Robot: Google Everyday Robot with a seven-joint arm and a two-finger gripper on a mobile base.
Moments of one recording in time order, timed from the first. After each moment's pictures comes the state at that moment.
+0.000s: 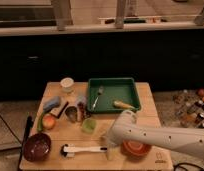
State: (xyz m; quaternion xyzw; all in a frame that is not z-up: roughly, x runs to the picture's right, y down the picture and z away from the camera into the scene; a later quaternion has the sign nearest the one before) arm 0.041 0.310 0.782 -0.31 -0.18 -0.09 0.93
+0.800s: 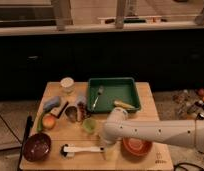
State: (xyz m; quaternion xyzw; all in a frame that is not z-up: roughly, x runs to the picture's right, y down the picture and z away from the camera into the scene) arm 0.014 0.315 0.779 -0.36 -0.13 -0.11 0.92
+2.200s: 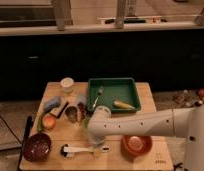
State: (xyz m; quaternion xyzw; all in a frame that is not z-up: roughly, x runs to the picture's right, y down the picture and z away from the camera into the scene) arm -0.029 0.323 0.767 -0.38 -0.13 -0.14 0.91
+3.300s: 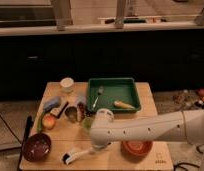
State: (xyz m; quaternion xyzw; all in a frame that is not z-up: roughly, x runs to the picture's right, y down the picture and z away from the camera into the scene) arm -0.020 0.309 0.737 -0.34 -0.12 -0.13 0.92
